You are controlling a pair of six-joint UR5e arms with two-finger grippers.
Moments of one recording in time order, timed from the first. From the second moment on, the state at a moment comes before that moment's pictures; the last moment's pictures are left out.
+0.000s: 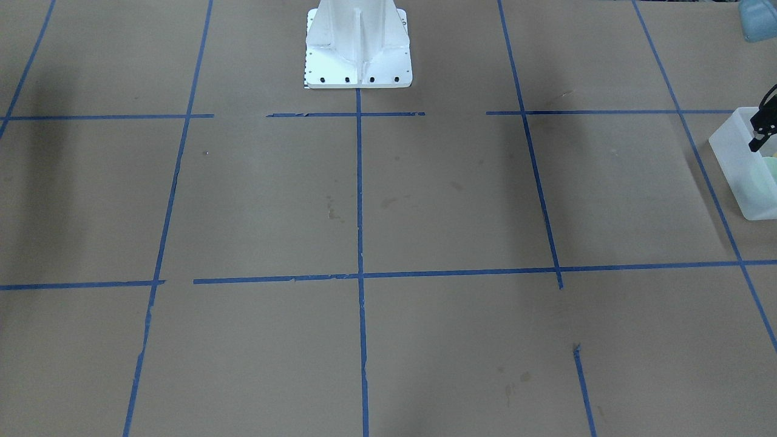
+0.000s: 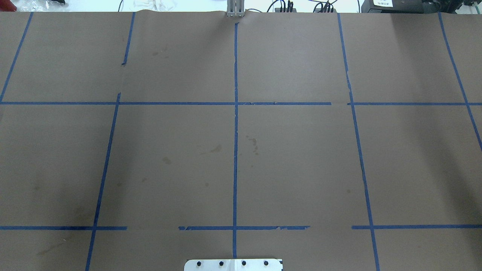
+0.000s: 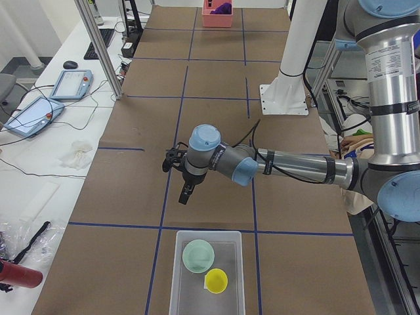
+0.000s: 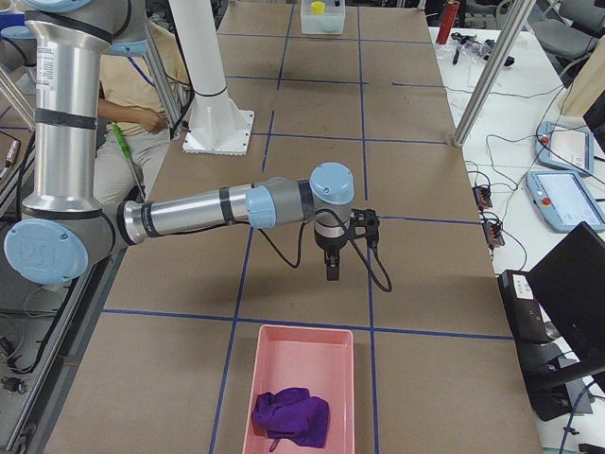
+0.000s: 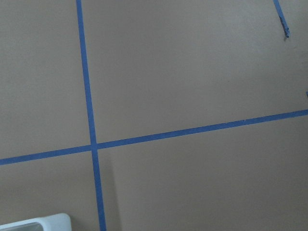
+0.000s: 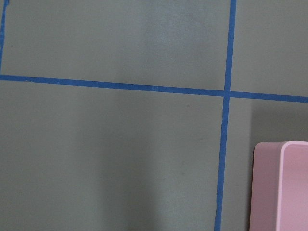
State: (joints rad) left arm -1.40 -1.38 -1.85 -1.91 -2.23 -0.08; right arm 1.46 -1.69 1.90 -1.58 2.36 0.15
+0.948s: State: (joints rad) left arm -1.43 -1.37 -1.85 -1.82 -2.24 0.07; right arm 1.45 -1.69 1.91 -1.57 2.36 0.15
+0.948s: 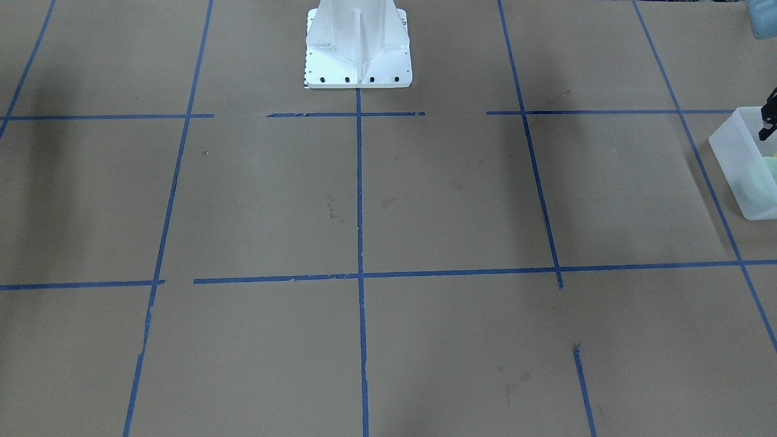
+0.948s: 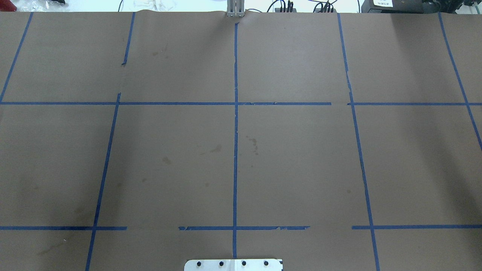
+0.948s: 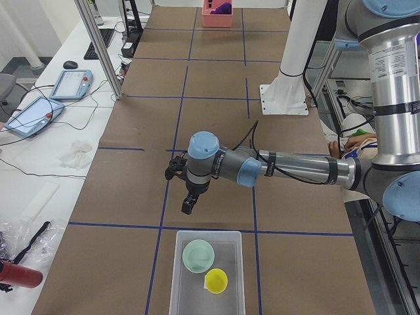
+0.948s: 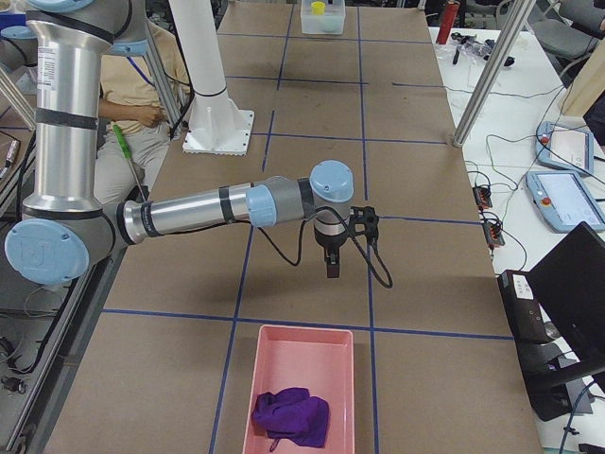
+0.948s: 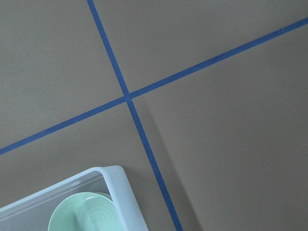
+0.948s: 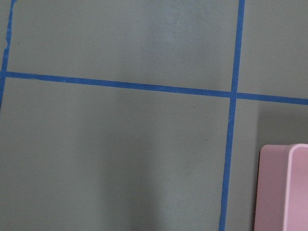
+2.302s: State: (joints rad) left arm -1.45 -1.43 -1.83 -1.77 -2.38 0.08; right arm 1.47 -1.73 1.90 -1.48 2.38 0.15
